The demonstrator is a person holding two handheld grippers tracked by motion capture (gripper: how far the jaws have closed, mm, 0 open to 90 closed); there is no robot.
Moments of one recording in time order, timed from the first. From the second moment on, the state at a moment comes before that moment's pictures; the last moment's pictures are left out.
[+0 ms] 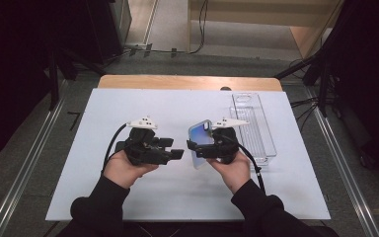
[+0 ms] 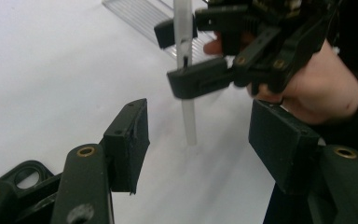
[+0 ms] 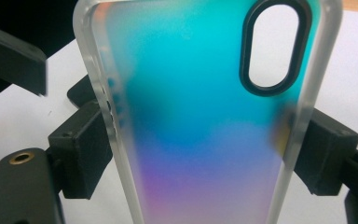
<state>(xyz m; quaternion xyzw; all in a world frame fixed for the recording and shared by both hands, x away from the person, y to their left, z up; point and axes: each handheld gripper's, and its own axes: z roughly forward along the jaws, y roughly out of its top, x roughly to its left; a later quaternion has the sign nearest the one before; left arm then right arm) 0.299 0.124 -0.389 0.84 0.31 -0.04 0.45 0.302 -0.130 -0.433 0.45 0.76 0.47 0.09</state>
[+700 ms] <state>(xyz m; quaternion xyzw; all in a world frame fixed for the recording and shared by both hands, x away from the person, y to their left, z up) 0.294 0.161 -0.438 0.85 0.31 -0.04 0.42 0.301 -0.142 -0.426 0.42 0.76 0.48 0.08</state>
